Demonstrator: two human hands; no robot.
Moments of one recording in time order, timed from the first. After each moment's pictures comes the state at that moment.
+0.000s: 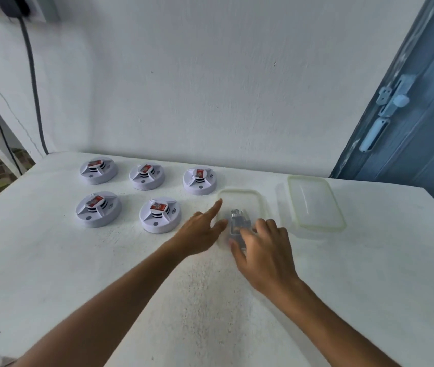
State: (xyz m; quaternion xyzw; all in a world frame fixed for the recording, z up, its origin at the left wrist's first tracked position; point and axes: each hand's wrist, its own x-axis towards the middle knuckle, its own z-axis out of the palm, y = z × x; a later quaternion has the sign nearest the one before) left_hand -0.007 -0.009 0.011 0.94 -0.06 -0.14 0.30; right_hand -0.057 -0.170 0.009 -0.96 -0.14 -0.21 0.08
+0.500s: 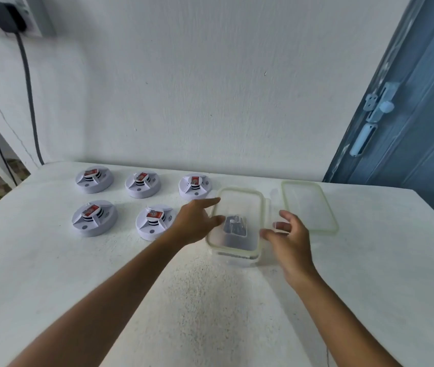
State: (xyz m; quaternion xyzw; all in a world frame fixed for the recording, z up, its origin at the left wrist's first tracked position) left_hand 0.002 -0.011 0.049 0.93 -0.04 -0.07 0.36; right_hand -0.040 -0.204 0.029 -0.75 0.17 -0.04 0.63
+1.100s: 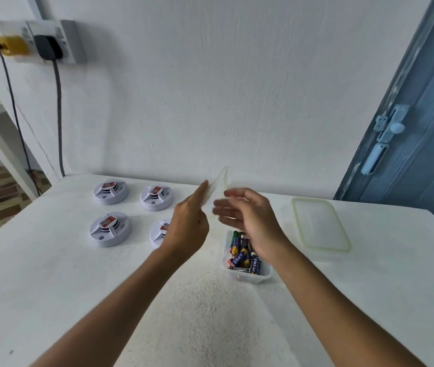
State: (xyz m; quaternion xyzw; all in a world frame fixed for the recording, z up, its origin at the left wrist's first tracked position) left_hand -0.018 0.009 0.069 0.90 -0.06 0.21 0.38; right_hand -0.012 -0.133 0.097 -0.65 -0.05 0.07 0.76
